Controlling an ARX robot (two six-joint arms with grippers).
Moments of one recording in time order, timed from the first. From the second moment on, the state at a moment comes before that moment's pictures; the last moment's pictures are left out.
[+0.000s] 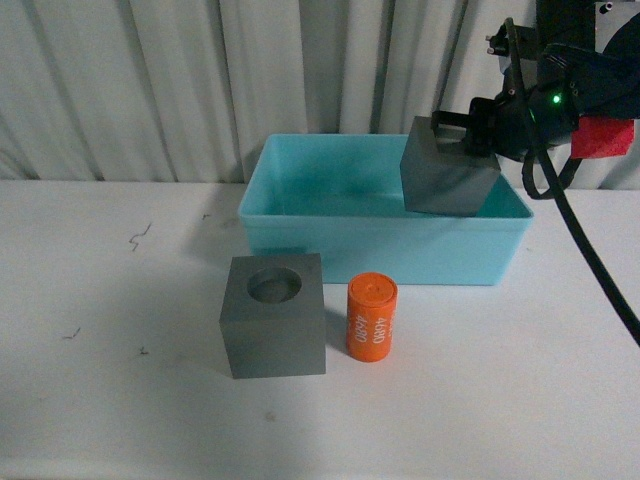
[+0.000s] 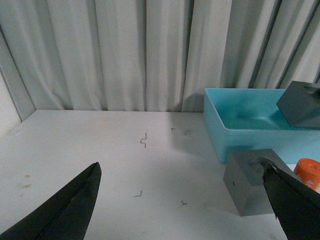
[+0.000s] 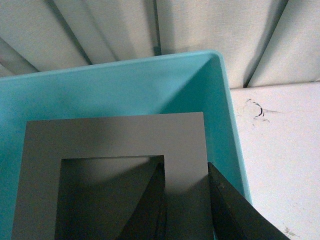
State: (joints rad) left arm 0.00 0.01 0.01 0.00 0.00 -0.01; right arm 0.15 2.36 1.73 0.13 0.03 0.19
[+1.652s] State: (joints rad) left arm 0.00 0.01 0.01 0.00 0.00 -0.01; right arm 0.00 1.07 0.16 0.90 0.01 0.01
